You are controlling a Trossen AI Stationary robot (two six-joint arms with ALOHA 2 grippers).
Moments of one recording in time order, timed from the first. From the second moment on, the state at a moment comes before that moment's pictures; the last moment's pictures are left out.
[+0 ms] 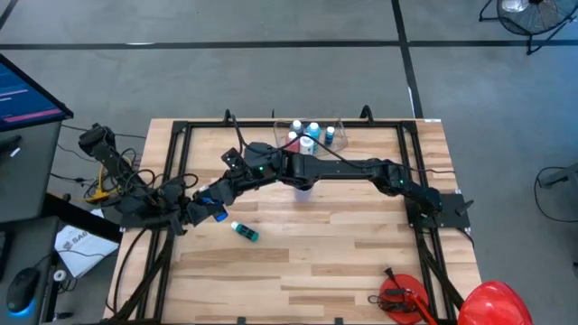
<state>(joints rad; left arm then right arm) -0.82 0.69 0.31 0.76 -0.97 -0.61 0.02 2.33 2.36 -0.17 -0.23 0.88</state>
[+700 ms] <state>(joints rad) -0.82 0.69 0.31 0.75 -0.98 -0.63 0.02 2.33 2.36 -0.17 -0.23 0.89</state>
